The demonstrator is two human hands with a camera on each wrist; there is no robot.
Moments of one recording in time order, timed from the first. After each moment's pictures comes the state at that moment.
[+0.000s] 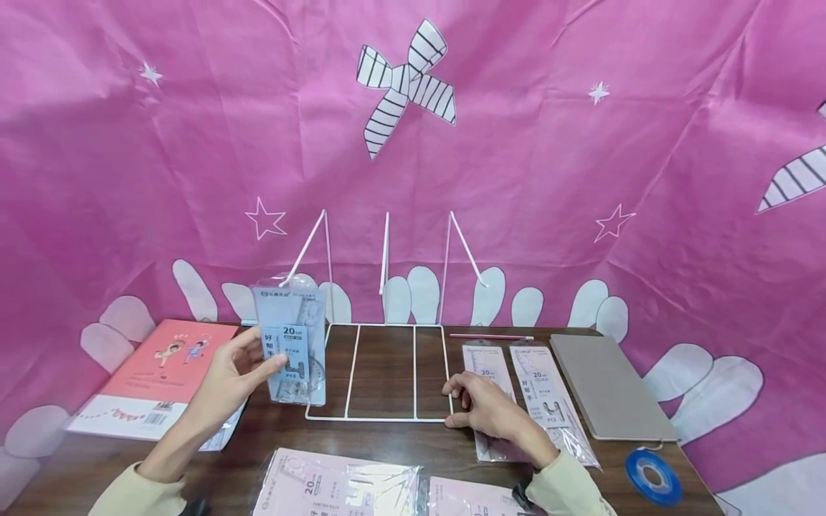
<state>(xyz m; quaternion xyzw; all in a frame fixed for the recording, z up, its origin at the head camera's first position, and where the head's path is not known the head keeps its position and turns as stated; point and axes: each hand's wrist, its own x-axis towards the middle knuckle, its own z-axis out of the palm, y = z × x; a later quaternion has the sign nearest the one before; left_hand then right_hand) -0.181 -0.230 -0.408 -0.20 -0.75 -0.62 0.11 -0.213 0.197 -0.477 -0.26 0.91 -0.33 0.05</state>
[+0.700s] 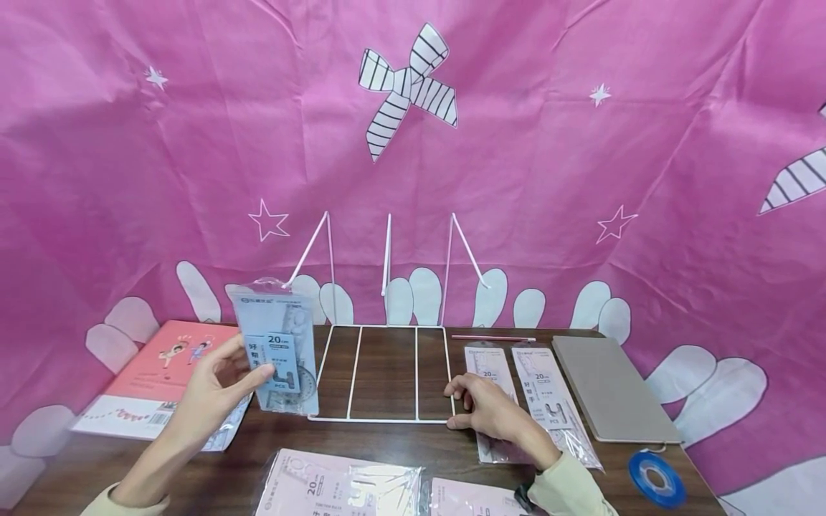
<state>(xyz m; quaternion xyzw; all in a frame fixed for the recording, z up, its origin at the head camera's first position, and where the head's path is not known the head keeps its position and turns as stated) -0.152 -0.235 -0.392 -0.21 -0.72 -0.64 0.13 -0.213 0.197 -0.477 -0.26 0.91 -0.33 0.05</state>
